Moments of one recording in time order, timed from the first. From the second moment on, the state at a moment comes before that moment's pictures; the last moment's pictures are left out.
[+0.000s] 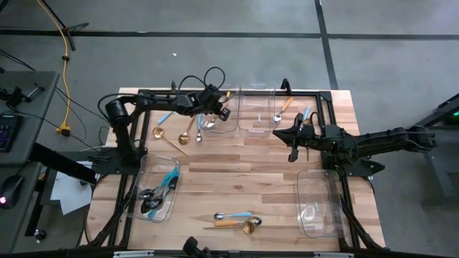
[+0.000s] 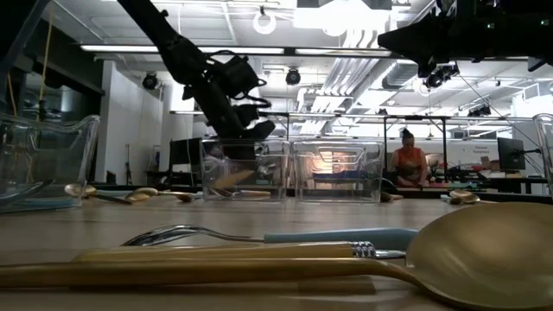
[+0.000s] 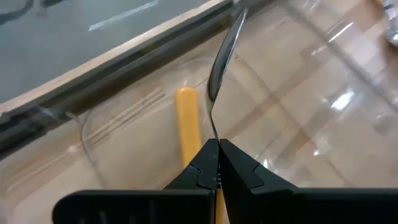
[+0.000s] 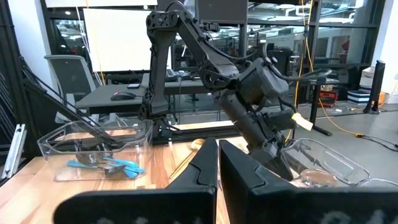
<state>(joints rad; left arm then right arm) 0.52 1.84 1.09 -0.07 -0.20 -0.34 -0.03 0.76 0.24 0.64 0.18 -0.02</state>
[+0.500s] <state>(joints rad) 0.52 1.86 1.09 -0.15 -0.19 -0.34 -0.03 0.76 0.24 0.64 0.18 -0.02</state>
